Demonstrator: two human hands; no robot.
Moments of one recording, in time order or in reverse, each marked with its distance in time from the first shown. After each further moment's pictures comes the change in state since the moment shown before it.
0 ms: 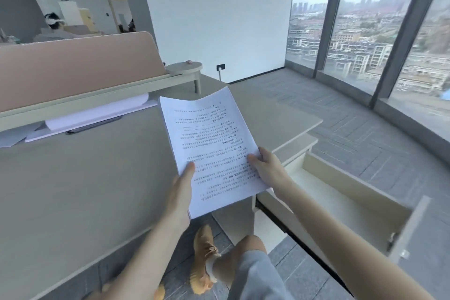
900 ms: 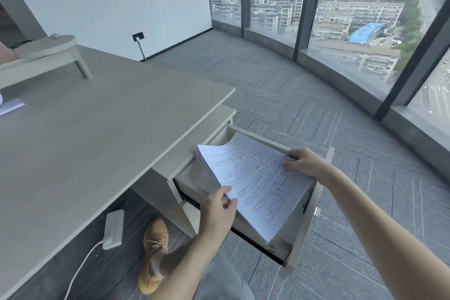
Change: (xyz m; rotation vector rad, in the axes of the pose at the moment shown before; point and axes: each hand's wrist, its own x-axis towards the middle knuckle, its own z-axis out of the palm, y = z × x) left_hand 0.007 -0.172 0.210 0.858 -0.399 0.278; right_hand -0.004 0.184 -0.267 -0.224 0.068 0.433
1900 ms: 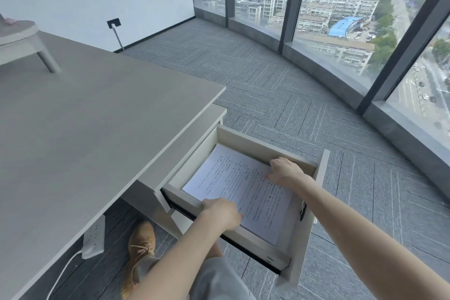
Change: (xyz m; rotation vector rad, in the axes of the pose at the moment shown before) left_hand 0.071 0.013 0.026 1.065 -0.764 0.017; right_hand 0.054 0.006 0.047 -0.804 0.014 0.046
